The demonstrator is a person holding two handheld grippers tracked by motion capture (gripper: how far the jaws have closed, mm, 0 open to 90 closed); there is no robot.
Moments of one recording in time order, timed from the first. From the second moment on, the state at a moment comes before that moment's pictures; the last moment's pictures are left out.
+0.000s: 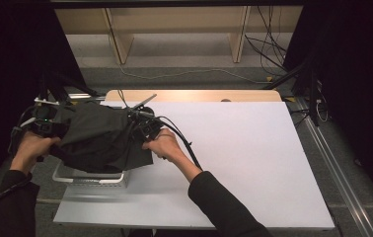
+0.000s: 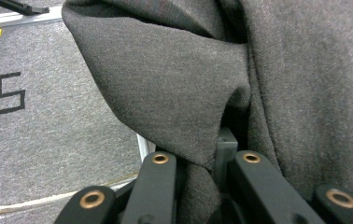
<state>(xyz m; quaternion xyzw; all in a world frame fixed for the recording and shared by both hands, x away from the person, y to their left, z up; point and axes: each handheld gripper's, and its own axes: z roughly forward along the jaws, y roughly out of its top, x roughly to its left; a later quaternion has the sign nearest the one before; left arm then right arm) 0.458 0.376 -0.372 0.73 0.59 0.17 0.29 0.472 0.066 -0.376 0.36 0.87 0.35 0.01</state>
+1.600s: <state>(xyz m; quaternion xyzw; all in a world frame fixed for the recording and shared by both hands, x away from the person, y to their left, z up) 0.454 0.255 -0.401 0.80 0.52 0.12 0.27 0.471 0.045 -0.369 0.36 0.86 0.37 0.00</state>
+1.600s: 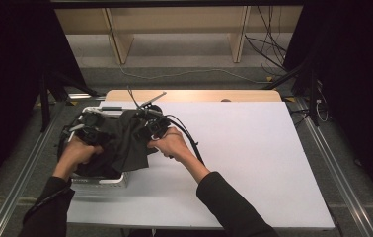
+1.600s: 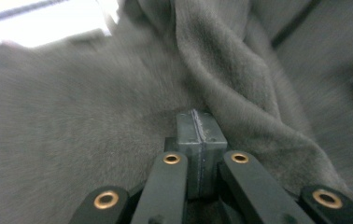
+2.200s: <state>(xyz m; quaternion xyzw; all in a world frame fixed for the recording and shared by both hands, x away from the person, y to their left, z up) 0.443 0.258 -0.409 0.77 0.56 0.15 0.28 0.468 0.033 -0.360 0.35 0.85 0.38 0.00</state>
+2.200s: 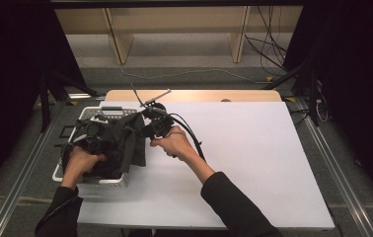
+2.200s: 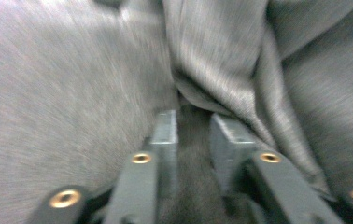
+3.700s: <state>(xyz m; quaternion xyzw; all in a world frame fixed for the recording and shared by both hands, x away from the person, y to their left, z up) 0.472 0.232 -0.422 0.77 0.56 0.11 0.28 0.417 -0.108 -0.357 0.36 0.82 0.44 0.08</state>
